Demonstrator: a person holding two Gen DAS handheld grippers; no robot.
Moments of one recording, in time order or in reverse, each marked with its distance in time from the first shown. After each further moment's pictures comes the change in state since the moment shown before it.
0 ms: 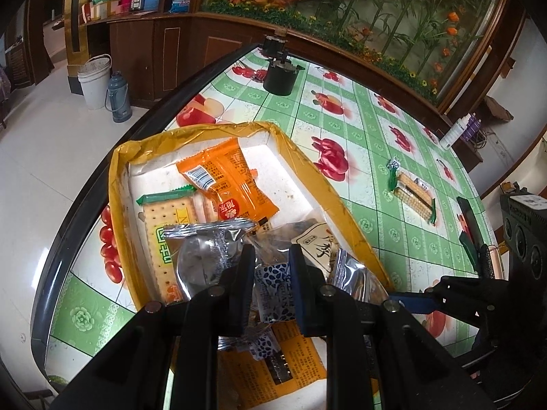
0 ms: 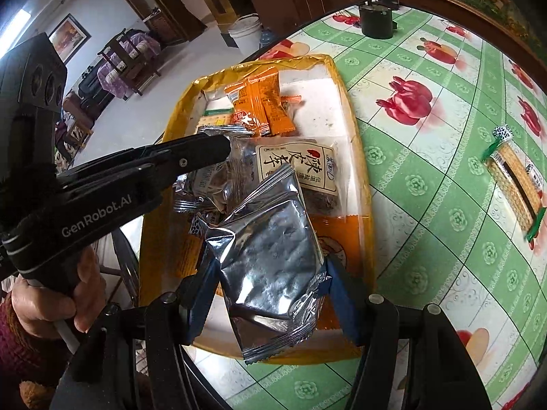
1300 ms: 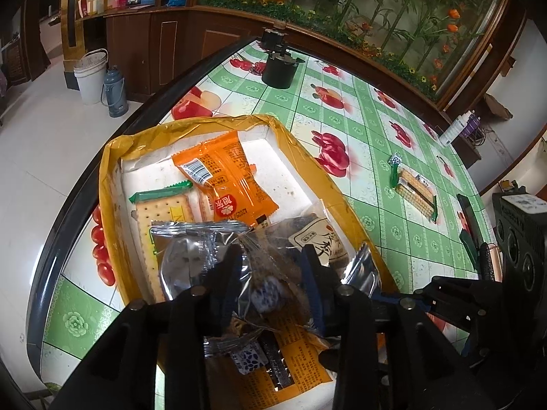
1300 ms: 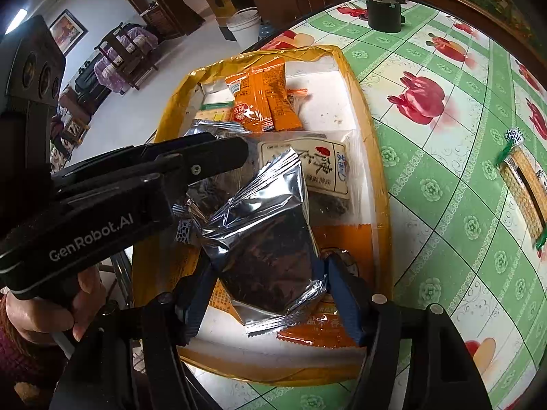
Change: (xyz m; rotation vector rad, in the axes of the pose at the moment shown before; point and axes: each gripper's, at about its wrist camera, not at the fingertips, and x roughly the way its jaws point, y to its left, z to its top) left arm 0.009 0.002 0.002 -0.004 0.023 -0.016; right arm 0.019 0.007 0.008 -0.005 0.029 -0.013
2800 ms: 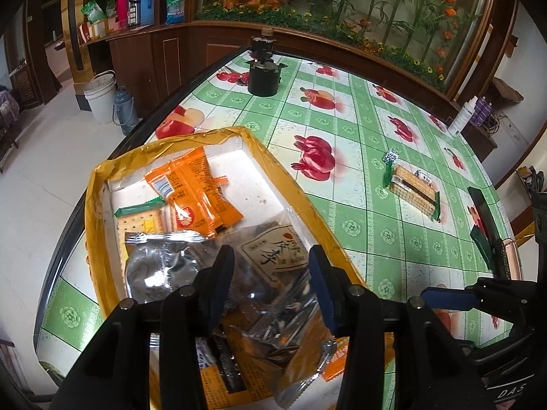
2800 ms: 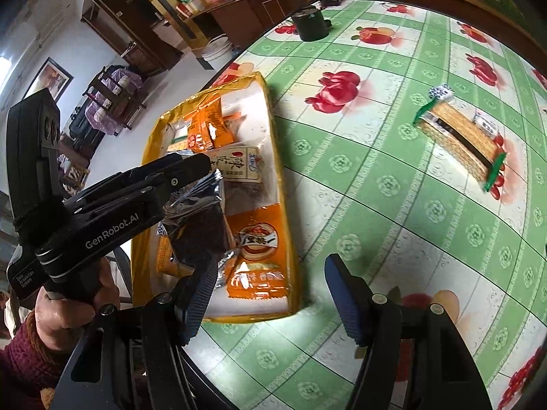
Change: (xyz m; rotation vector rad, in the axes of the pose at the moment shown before) left arm 0.002 -0.056 -0.001 0.068 -0.034 0.113; right arm -0.060 -0.068 -0.036 0.171 -0.094 0.035
